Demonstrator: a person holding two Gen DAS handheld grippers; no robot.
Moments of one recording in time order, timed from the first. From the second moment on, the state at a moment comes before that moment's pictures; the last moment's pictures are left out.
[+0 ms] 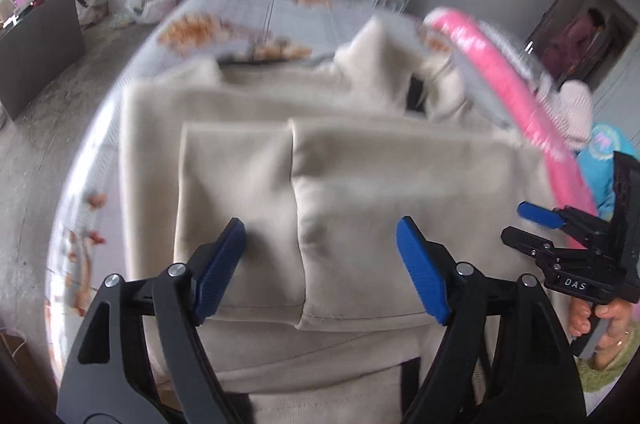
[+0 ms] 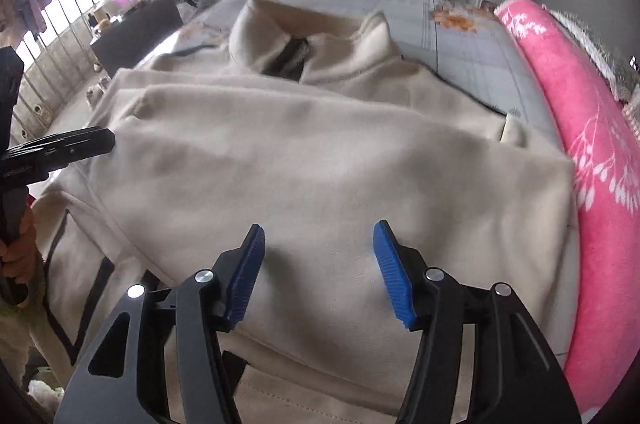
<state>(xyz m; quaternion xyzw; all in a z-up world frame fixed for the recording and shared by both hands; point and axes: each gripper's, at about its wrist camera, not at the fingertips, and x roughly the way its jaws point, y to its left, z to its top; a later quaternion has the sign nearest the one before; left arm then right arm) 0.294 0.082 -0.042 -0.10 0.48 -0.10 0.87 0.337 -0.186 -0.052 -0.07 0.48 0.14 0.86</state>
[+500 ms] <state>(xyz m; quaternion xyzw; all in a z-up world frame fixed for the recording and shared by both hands) 0.287 0.061 -0.047 -0.02 0.47 -0.07 0.88 0.319 -0.235 -0.034 0.00 0.47 0.07 0.88</state>
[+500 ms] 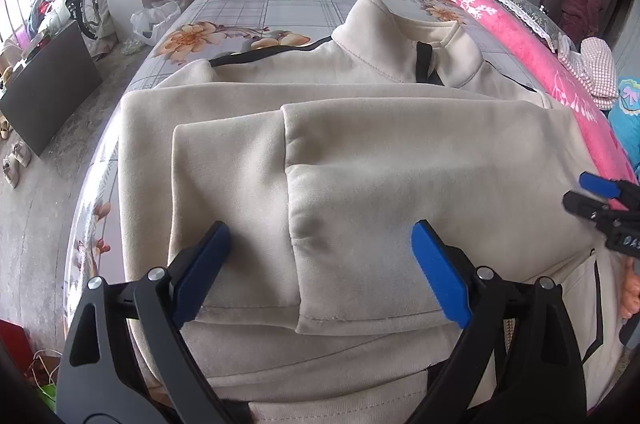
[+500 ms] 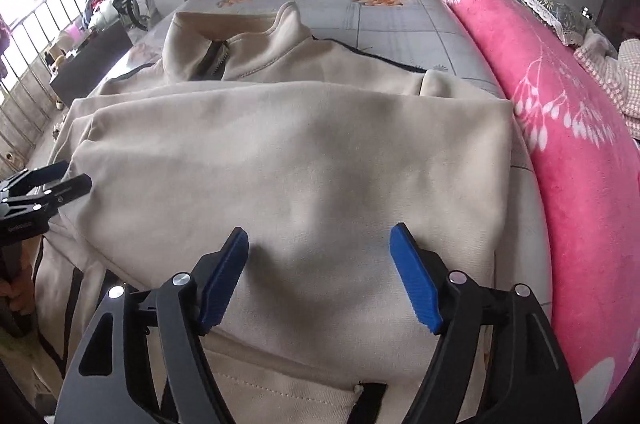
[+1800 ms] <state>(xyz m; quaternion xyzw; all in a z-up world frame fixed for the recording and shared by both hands) 0.123 0.062 -0.038 0.01 0.51 -0.04 0.86 0.134 -0.215 -0.036 0.00 0.50 0.05 0.87</state>
